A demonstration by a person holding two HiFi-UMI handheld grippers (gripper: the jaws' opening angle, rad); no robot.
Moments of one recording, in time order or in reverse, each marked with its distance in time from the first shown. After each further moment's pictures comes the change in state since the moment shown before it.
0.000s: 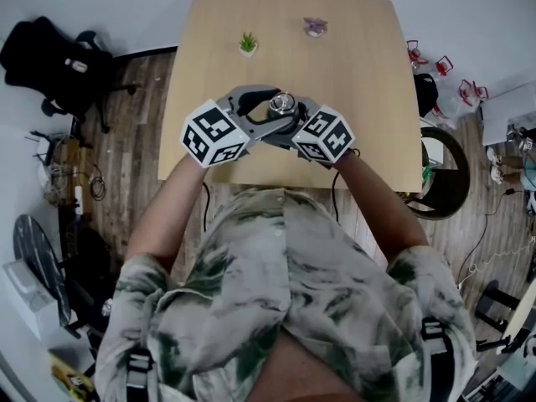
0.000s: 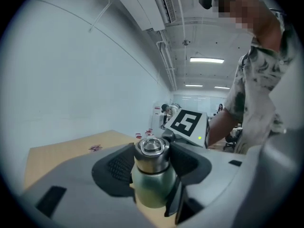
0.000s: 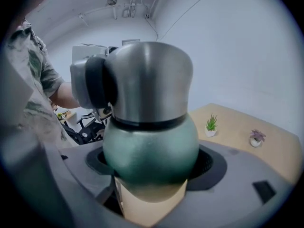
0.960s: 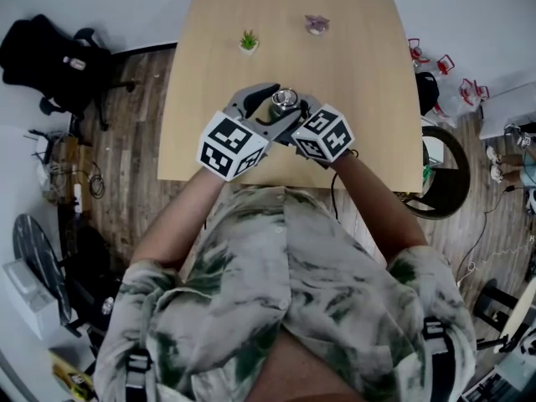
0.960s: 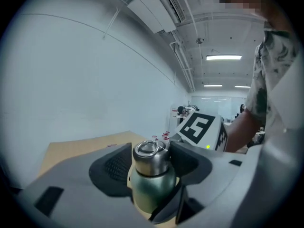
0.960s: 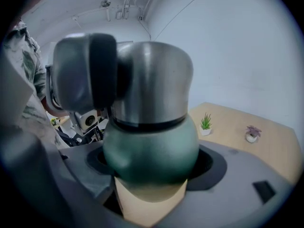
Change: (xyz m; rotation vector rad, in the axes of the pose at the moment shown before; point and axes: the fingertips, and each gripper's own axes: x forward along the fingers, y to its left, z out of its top) left arm 0.010 0.018 0.003 -0.065 -0.031 0.235; right arm 0.006 -0.020 0.002 0.057 -0.019 -0.056
